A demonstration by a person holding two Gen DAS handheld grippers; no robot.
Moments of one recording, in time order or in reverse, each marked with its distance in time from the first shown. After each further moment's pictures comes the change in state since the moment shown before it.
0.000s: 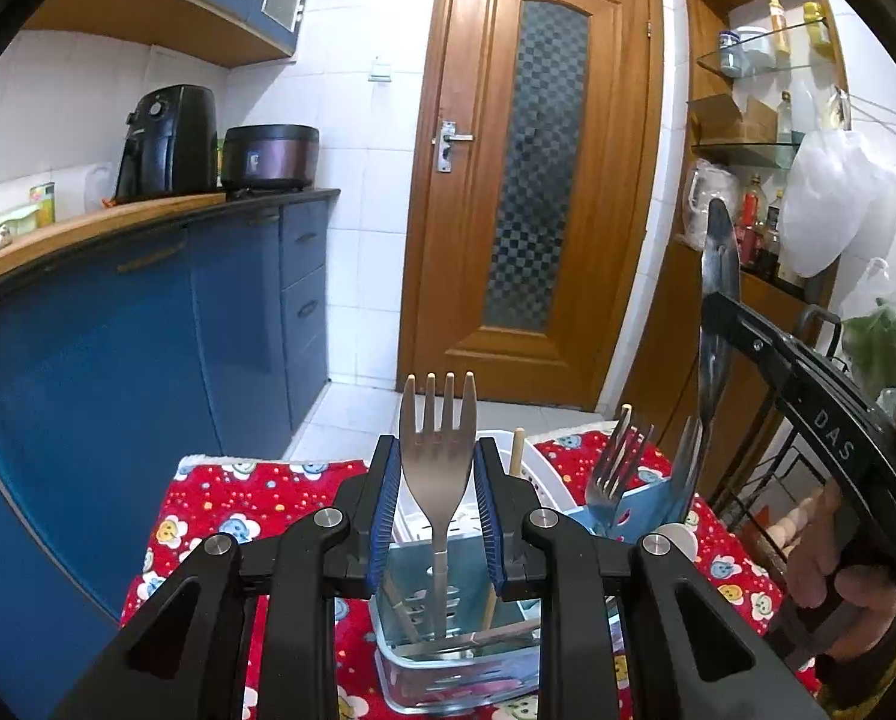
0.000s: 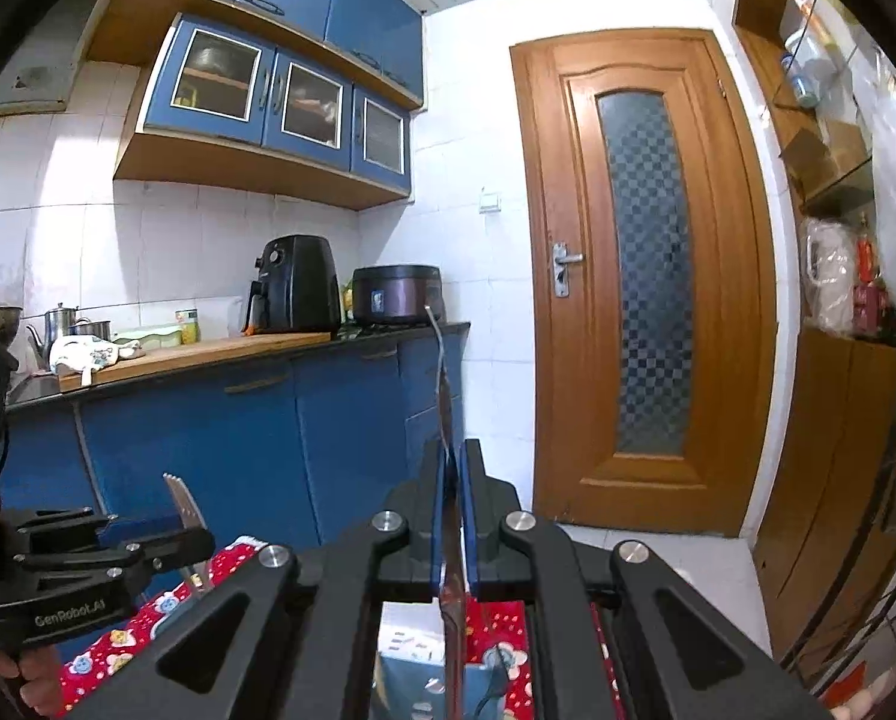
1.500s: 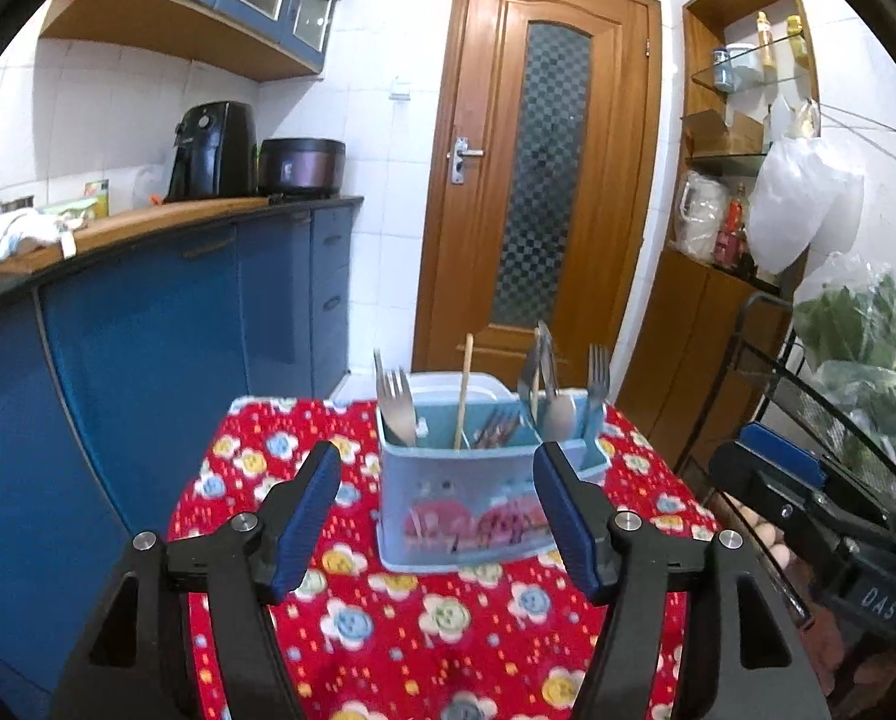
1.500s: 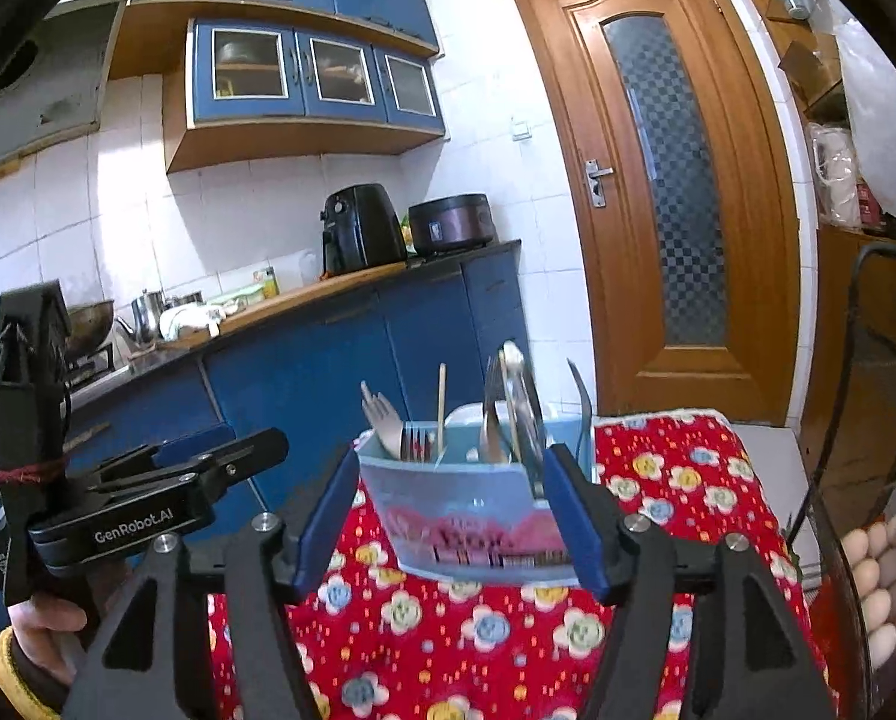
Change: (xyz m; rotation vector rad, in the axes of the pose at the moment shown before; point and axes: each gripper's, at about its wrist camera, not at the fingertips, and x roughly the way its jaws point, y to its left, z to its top) left arm -0.138 -0.032 -0.059 -0.030 -0.021 0.050; right arm -0.155 0.041 -0.040 0.134 0.202 0.145
